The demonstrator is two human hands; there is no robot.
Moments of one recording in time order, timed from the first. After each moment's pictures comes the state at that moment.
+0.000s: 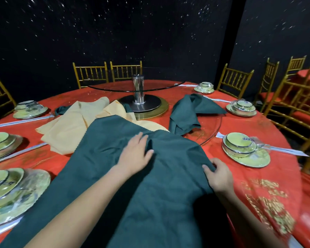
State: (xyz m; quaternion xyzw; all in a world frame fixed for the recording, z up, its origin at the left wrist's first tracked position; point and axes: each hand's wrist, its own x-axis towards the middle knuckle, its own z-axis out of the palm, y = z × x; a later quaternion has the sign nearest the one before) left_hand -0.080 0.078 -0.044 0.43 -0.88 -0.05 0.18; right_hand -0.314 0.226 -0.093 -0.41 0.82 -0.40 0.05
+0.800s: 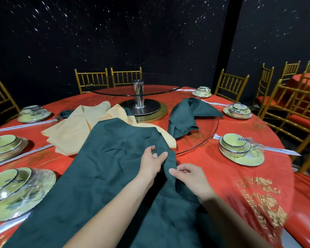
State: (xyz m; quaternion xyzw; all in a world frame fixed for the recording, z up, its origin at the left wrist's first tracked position) left_hand -0.119 0.145 -0.037 0.44 -0.56 -0.58 0.39; right_hand -0.233 0.231 -0.063 -0.42 0.66 -0.54 0.32
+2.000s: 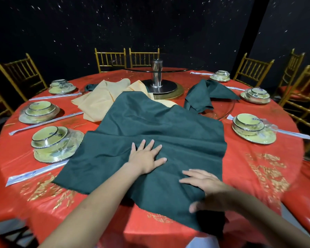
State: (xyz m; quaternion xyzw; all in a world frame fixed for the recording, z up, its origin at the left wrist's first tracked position) left_hand -0.021 0.174 -0.088 0.49 -0.87 -0.07 -0.05; right_hand -0.218 0.332 -0.071 -0.76 0.61 0.01 0.21
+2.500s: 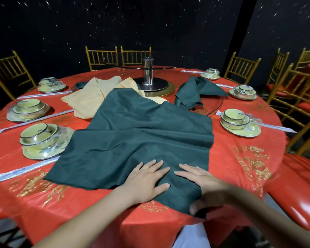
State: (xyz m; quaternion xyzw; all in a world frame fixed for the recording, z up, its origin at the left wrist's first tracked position) left_hand -0.011 0.269 -0.089 0.34 -0.94 -0.07 -0.03; right_hand -0.236 0.350 -0.081 -0.78 0.58 -0.01 0.22
